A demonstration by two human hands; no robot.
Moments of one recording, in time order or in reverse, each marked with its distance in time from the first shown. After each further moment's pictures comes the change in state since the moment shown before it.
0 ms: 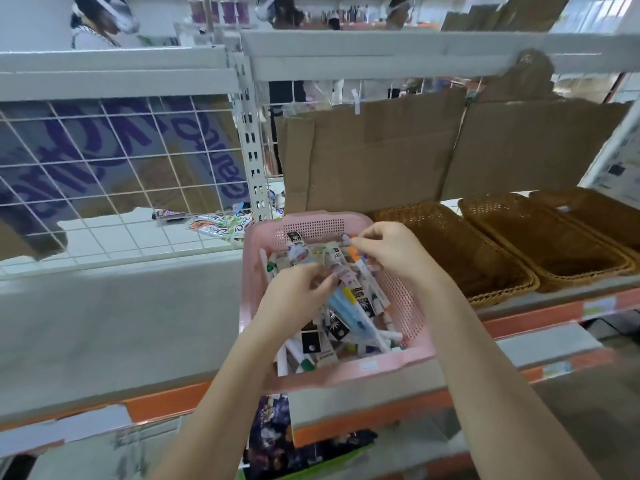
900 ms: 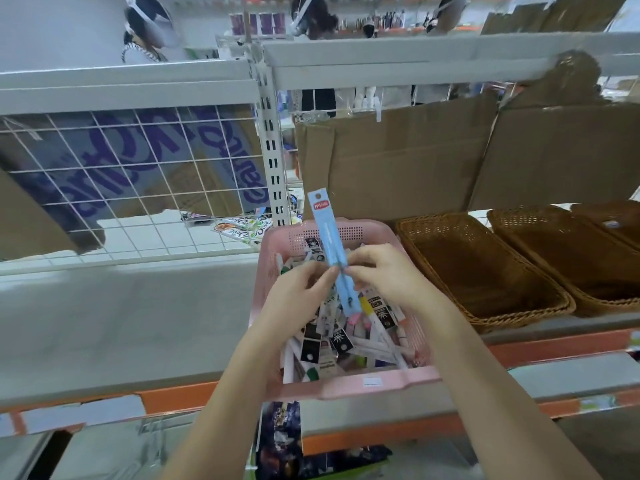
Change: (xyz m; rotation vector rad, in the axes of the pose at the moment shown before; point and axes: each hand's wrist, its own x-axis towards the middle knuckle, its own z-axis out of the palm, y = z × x) left_hand -0.003 -0.003 -0.005 -0.182 0.113 -0.100; right_hand 0.005 0.010 0.018 0.050 -0.257 -0.175
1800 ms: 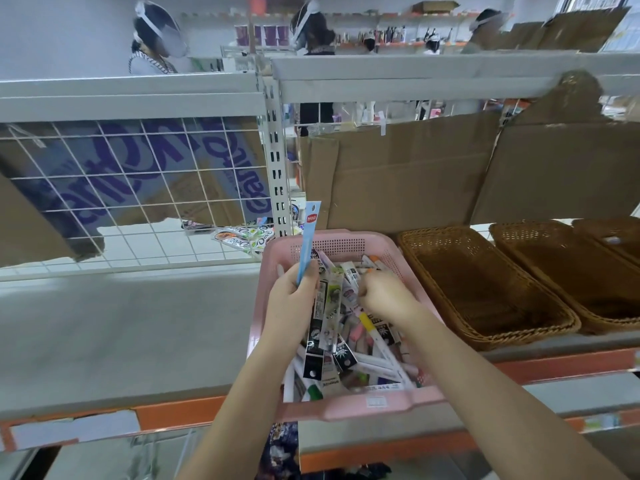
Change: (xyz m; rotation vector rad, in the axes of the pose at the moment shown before) left_hand 0.004 -0.003 0.008 -0.530 0.230 -0.143; right_hand 0.035 0.032 0.016 -0.772 -0.055 0.166
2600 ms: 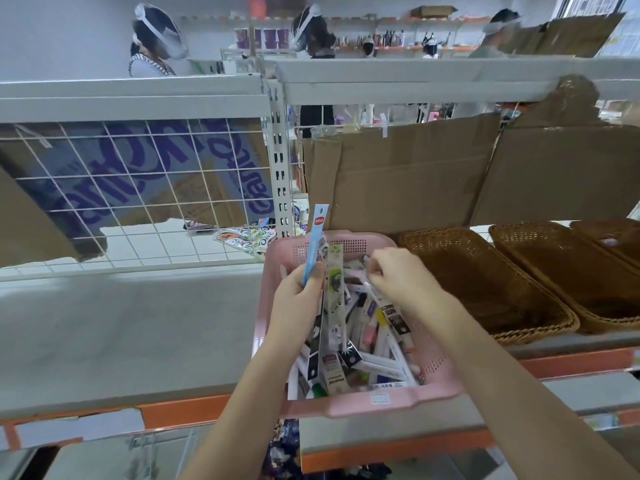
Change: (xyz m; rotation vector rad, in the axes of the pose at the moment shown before) left_hand -0.004 -0.001 -0.002 0.010 -0.018 0.019; right_hand -0.022 -0.002 -0.038 -0.005 0.252 -0.102
